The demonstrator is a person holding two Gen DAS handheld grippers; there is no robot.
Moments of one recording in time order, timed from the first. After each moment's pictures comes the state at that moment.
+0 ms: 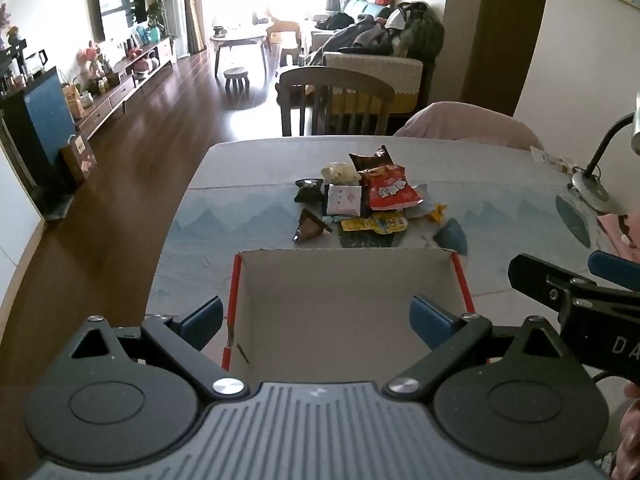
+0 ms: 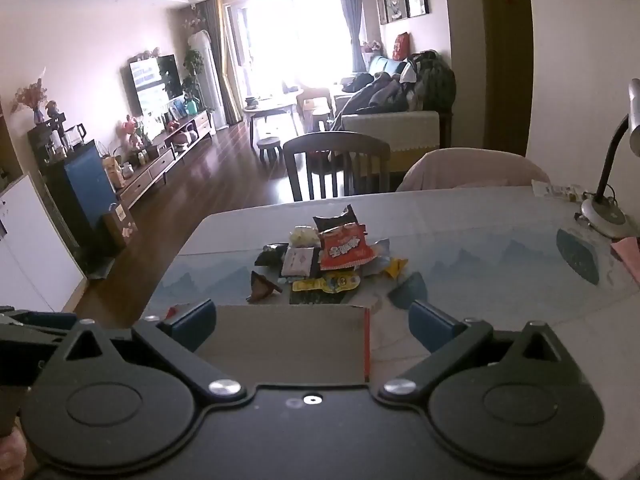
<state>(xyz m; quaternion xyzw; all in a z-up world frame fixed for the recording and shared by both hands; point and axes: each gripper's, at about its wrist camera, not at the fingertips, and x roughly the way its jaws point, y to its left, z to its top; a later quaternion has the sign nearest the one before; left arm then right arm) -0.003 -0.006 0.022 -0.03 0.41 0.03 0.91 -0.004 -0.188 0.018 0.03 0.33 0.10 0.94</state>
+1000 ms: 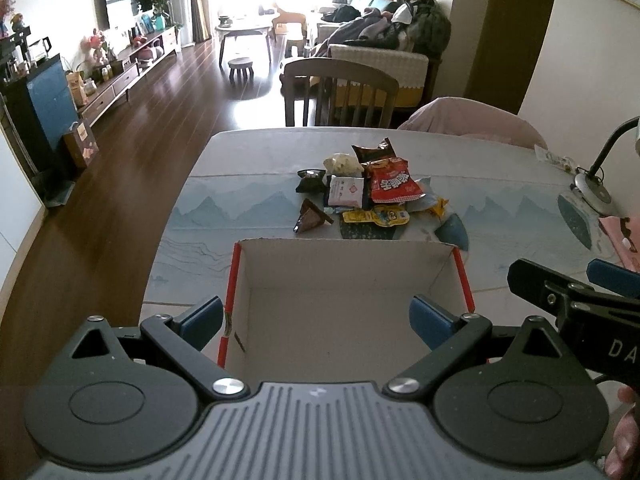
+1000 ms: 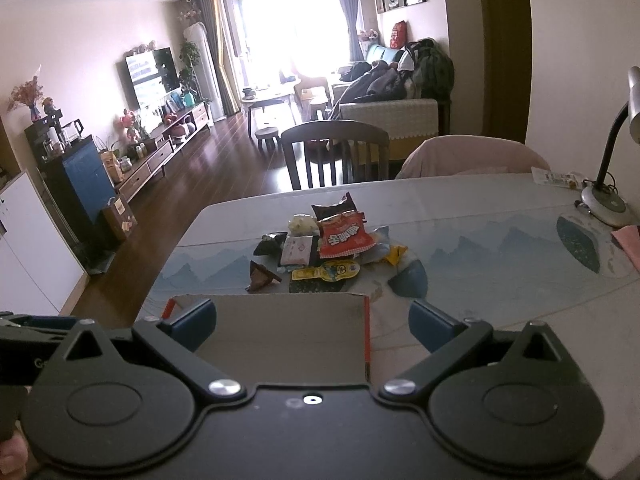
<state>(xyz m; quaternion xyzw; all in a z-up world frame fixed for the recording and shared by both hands) -0.003 -0.005 0.019 -0.04 0.42 0.03 0.90 -0.012 -0.187 0.002 0.03 0.34 0.10 0.93</state>
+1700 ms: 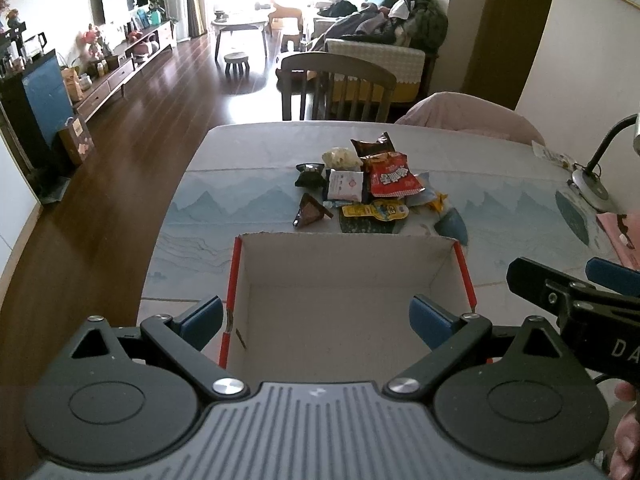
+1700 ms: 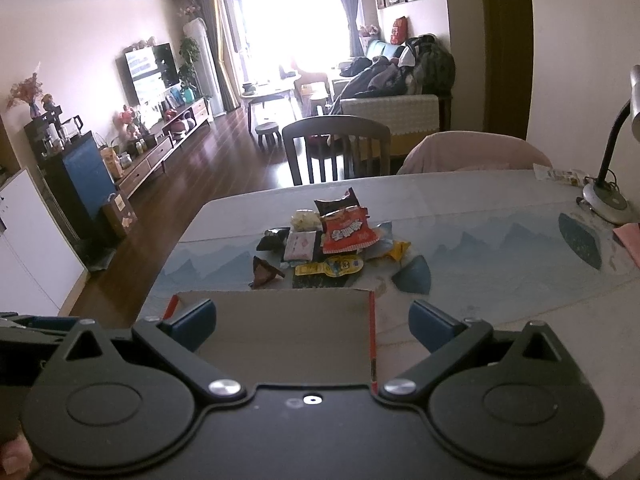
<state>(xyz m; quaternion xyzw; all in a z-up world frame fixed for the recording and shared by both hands) 0.003 -0.001 0.013 -0.04 0.43 0.02 0.90 -0.003 -0.186 0.003 0.03 0.35 0.10 0.93</state>
